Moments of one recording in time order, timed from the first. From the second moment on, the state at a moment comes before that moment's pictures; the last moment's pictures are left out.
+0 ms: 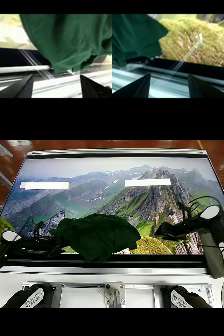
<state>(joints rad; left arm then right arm) 0.19 -0.99 0.50 0.80 -1.18 -1.42 -0.18 -1.16 0.88 -1.05 1.37 1.38</state>
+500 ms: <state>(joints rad) -0.08 -1.11 0.45 0.73 -0.97 -1.49 -0.09 -1.16 0.64 -0.92 1.18 1.34</state>
